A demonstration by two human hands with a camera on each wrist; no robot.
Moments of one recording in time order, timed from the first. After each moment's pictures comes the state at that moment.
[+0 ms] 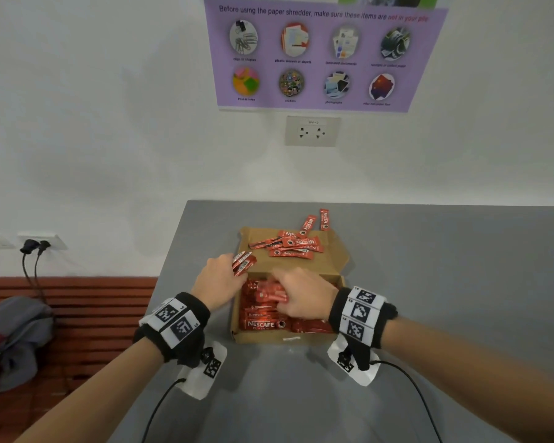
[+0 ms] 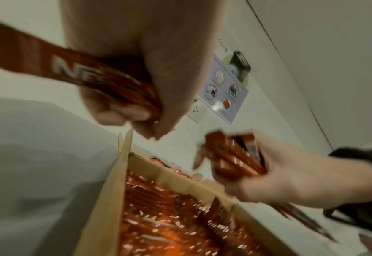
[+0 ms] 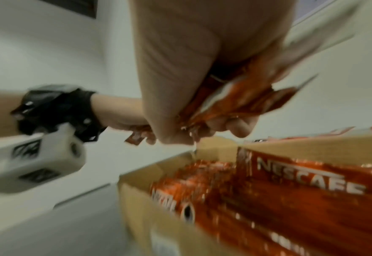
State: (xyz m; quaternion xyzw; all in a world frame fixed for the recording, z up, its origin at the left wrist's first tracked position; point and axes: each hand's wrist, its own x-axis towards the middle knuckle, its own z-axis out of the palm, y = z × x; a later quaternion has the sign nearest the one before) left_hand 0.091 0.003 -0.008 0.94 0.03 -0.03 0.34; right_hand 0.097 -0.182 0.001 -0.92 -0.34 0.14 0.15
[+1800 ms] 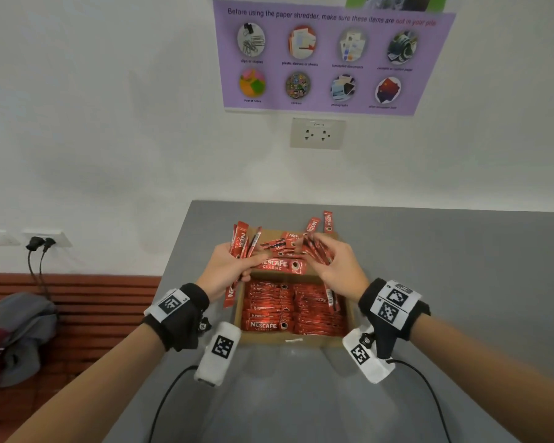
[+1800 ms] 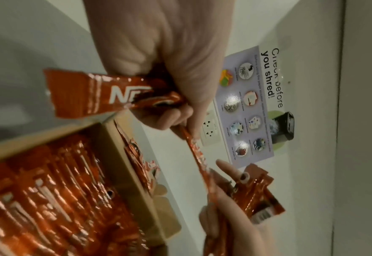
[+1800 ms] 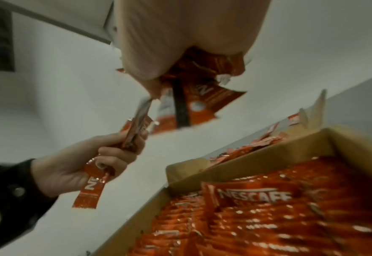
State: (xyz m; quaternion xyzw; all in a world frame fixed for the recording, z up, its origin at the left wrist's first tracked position) left_hand 0.092 -0.003 0.012 0.69 0.04 -0.08 0.72; right_hand 0.116 -0.219 0.008 -0.84 -0.17 -0.01 0.51
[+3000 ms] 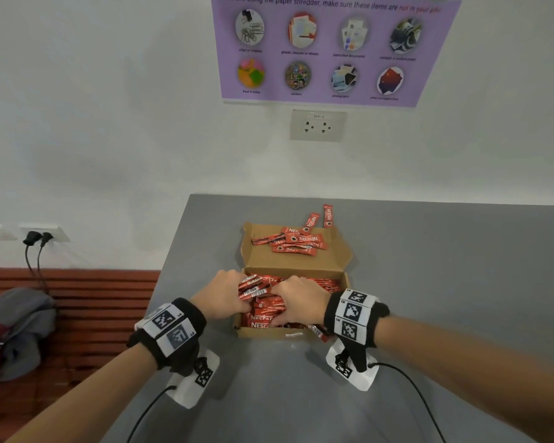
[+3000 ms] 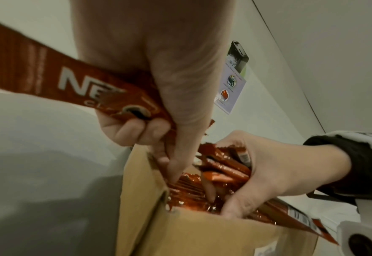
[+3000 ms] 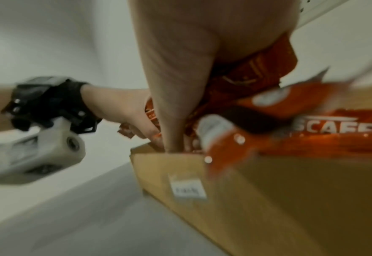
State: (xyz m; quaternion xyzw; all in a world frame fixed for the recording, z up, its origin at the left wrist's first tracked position) left_hand 0.075 0.007 -0.014 0.94 -0.09 -0.18 0.28; right_hand 0.091 -0.173 -0.015 -0.92 -0.34 0.17 0.09
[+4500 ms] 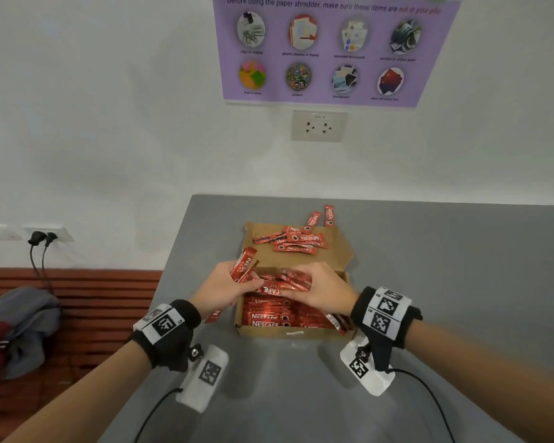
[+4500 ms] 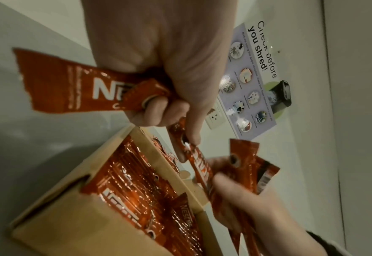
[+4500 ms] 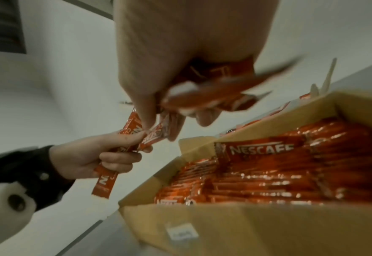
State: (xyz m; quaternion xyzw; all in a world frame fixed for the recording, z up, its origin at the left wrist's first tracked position) left_hand 0.062 0.002 0.001 0.80 0.02 -0.14 0.59; right_hand 0.092 -0.205 -0.002 -0.87 -0.28 0.14 0.38
